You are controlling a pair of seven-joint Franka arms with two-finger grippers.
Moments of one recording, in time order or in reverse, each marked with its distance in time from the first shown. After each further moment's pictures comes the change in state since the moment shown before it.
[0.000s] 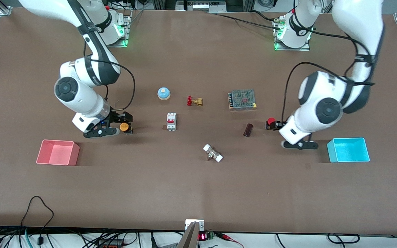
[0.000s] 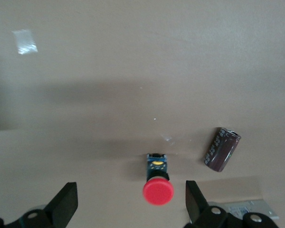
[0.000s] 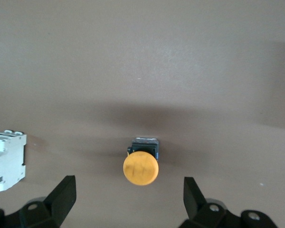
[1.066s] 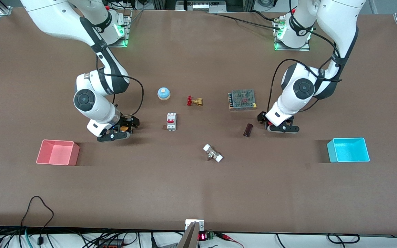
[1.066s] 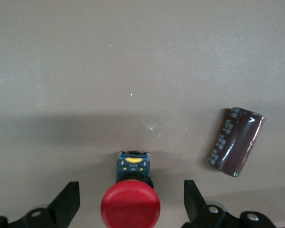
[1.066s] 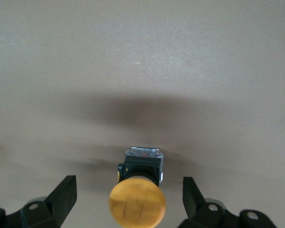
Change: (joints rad) left arm -0.020 -0.029 -0.026 -0.363 0.000 0.488 -0.056; right arm 0.007 0.123 0.000 -0.009 -0.039 0.105 0.000
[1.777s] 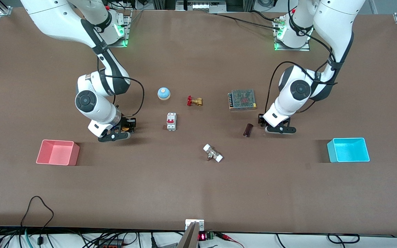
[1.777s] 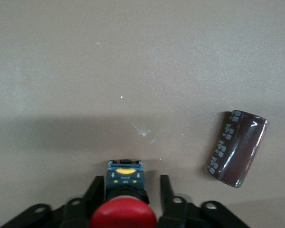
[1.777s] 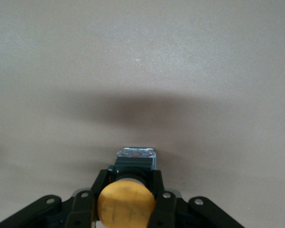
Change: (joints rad) left arm -0.005 0.042 -0.001 0.000 0.000 0.052 0.001; right arm 0.000 0.008 0.000 0.001 -0.001 0.004 0.000
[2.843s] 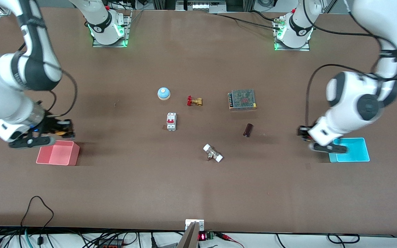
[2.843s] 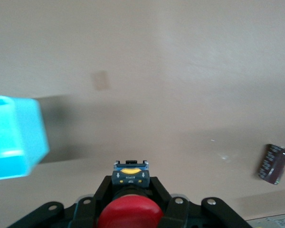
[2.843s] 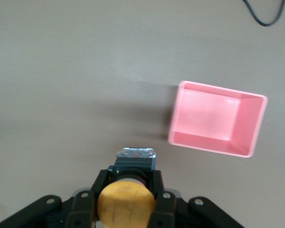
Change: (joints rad) left arm 0.219 -0.054 0.041 0.414 0.000 -0.543 0.318; right arm -0.188 -0.151 -0.126 0.293 -0.002 -0.421 -0.270
